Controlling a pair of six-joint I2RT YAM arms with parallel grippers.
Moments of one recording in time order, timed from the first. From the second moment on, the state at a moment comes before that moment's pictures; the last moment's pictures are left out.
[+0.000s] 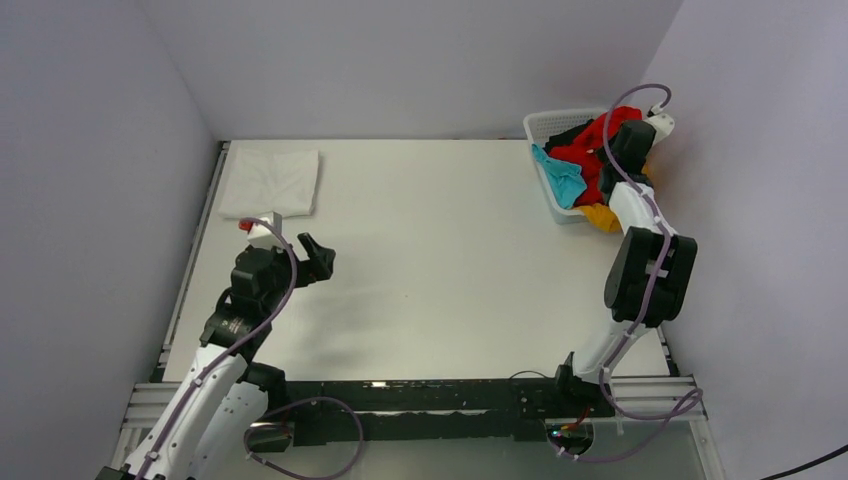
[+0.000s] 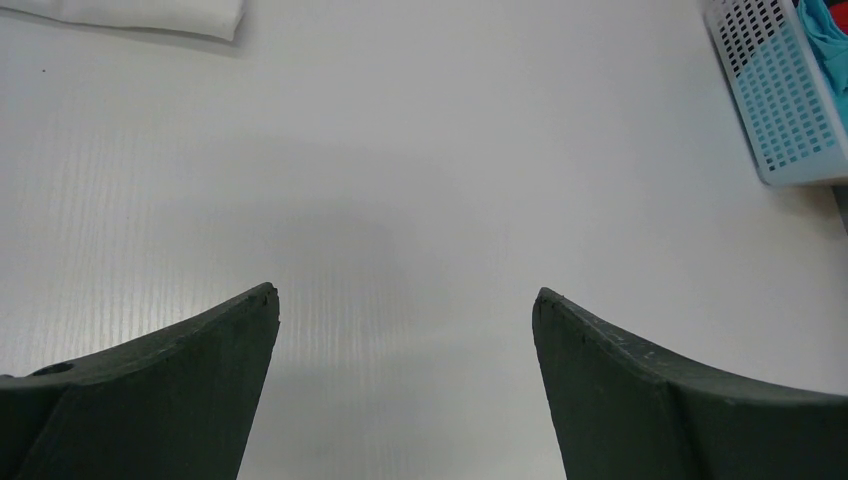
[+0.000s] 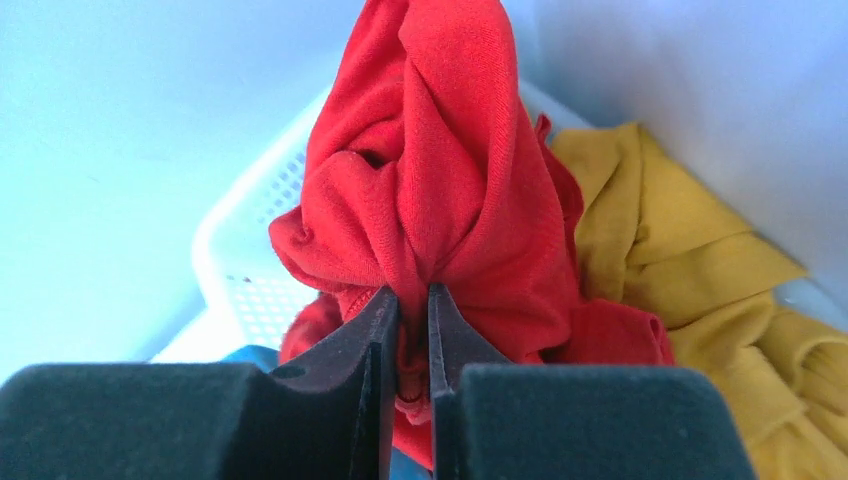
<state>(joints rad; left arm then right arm) -0.27 0.61 0.49 -0.23 -0.05 -0.47 -0.24 1.83 1.38 0.14 0.17 0.44</state>
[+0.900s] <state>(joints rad) -0.27 0.60 0.49 -0.23 -0.03 -0.49 -0.22 1.45 1.71 0.15 -0.30 0.50</state>
